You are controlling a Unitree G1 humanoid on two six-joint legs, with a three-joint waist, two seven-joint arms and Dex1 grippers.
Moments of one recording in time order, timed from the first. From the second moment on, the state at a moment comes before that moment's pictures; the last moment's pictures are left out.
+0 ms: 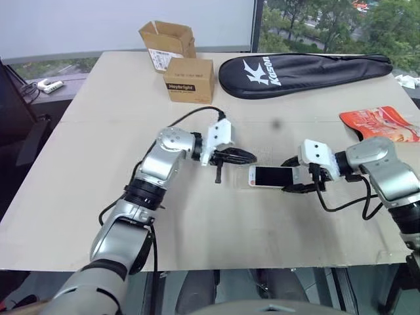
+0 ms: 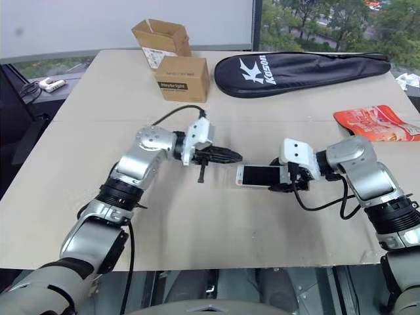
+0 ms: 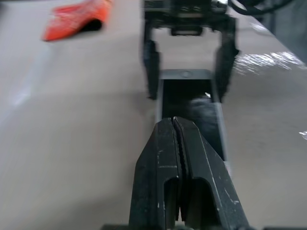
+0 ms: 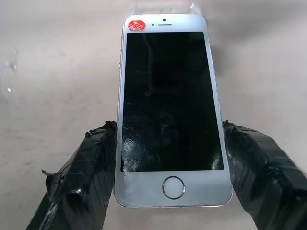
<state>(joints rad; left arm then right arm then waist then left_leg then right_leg) -0.78 0.42 -0.32 0.33 -0.21 0.12 -1.33 -0.56 -0.78 0.27 -0.02 0.09 0.39 1.31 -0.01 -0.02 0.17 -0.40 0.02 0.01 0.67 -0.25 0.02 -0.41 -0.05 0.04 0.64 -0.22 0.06</state>
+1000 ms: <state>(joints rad) -0.70 0.33 -0.36 0.45 -0.08 0.08 -1.24 -0.63 -0.72 0.34 0.08 0.04 0.35 1.29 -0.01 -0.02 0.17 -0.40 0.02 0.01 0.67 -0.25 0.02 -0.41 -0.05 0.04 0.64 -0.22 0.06</state>
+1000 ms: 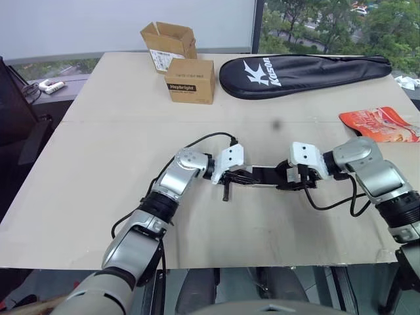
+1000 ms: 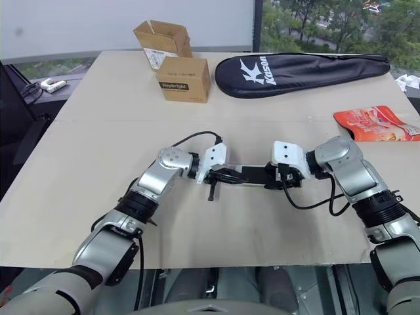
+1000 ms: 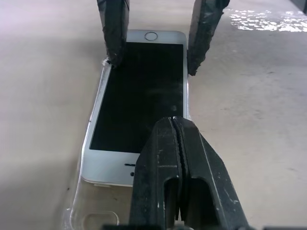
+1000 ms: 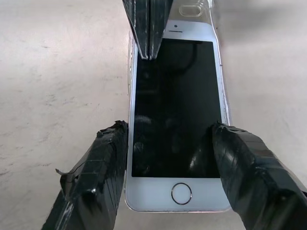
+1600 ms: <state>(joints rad) -0.68 0.32 -0.35 0.42 -0.08 0.09 -1.21 -0.59 -0.83 0.14 -0.01 0.19 0.48 1.24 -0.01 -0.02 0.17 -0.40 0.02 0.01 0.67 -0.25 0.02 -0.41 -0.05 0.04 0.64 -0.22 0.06</state>
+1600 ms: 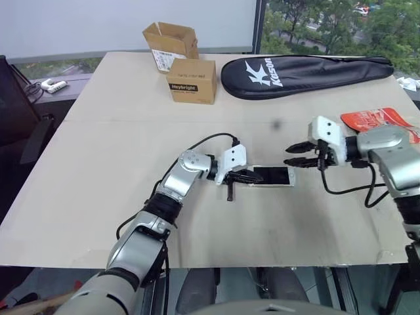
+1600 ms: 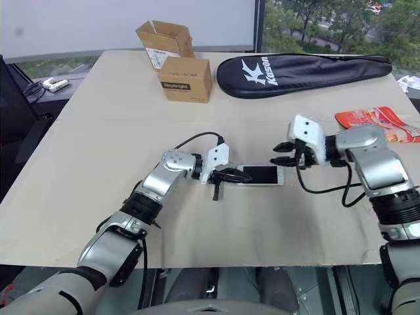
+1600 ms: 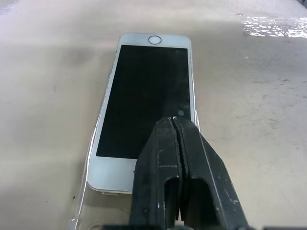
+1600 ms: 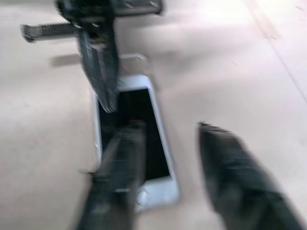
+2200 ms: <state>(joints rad) -0.56 0.54 -0.22 0.10 -0.15 0.32 -1.15 -0.50 -0.88 0.22 0.00 0.07 0.43 1.21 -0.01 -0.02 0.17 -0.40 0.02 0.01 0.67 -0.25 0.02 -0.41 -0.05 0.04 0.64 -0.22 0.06</state>
